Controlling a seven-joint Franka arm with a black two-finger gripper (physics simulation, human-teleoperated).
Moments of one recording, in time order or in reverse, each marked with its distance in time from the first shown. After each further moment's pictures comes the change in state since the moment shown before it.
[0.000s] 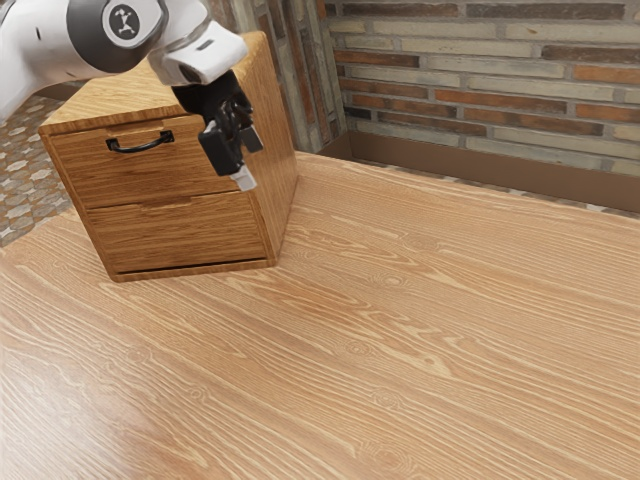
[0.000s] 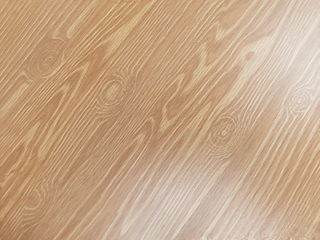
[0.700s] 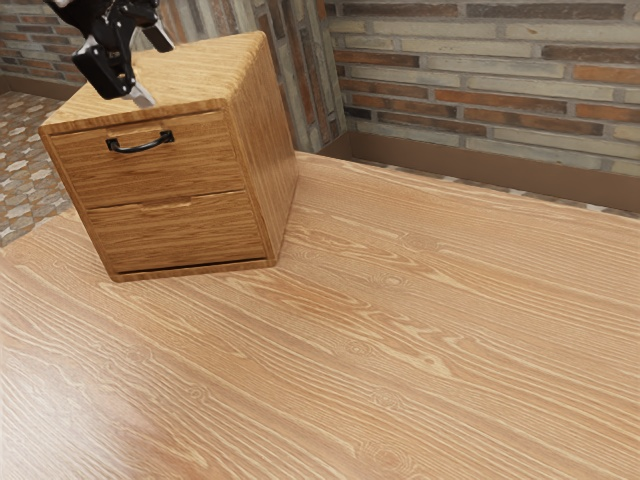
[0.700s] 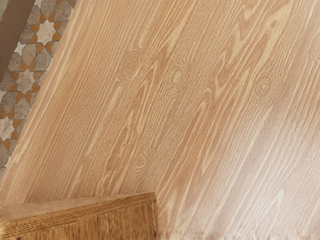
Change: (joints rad) arm -0.041 -0.219 0.141 0.055 -0.001 -0.006 0.270
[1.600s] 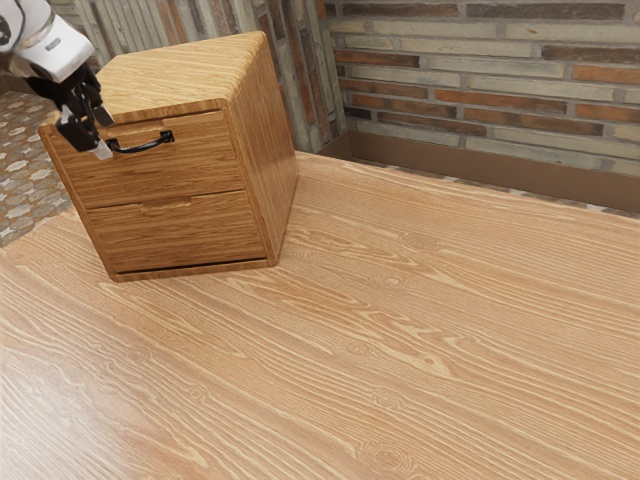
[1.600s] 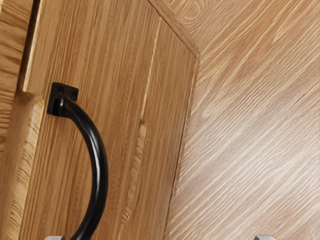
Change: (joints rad) arm 0.148 0.143 0.172 -0.116 0.021 0.181 -0.033
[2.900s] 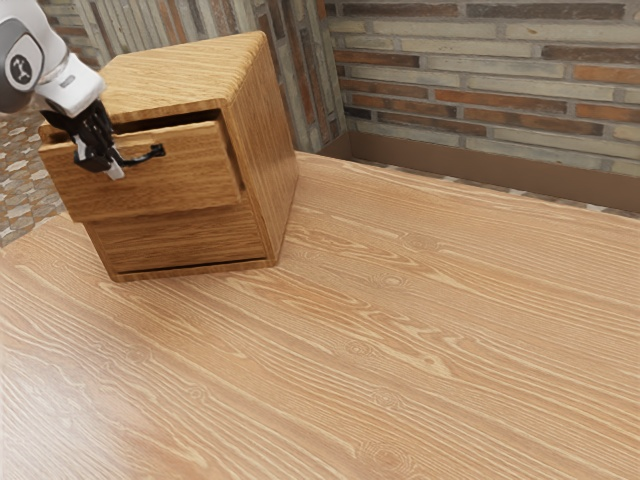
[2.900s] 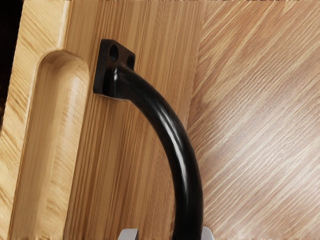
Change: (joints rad) arm -0.016 -0.021 0.043 -0.158 -0.009 0.130 0.041
